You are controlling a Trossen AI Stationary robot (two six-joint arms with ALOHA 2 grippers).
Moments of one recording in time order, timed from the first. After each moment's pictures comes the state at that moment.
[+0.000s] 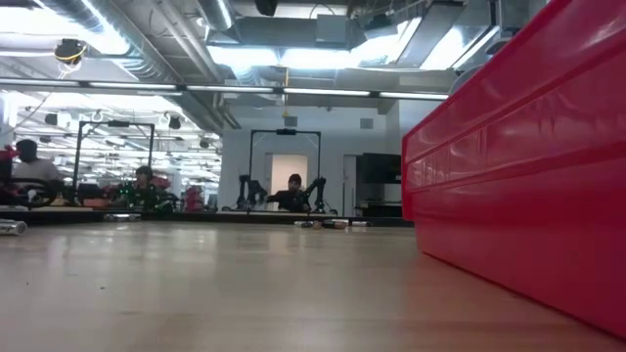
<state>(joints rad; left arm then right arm) -0.41 1.56 0.99 0.38 -0.41 -0.04 0.59 1.39 1.23 -0.33 0.58 0.41</state>
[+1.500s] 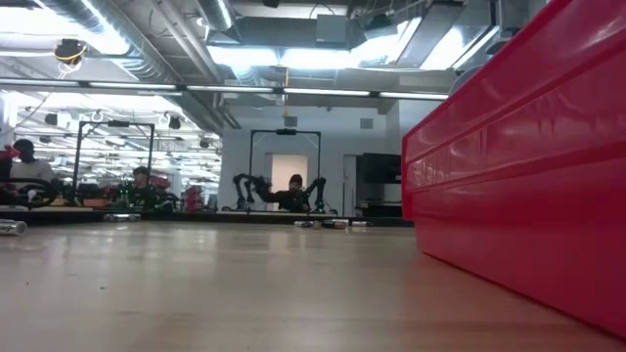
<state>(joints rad) -0.40 1.56 0.99 0.44 -0.43 0.01 0.51 1.43 1.23 -0.28 0.47 0.33</state>
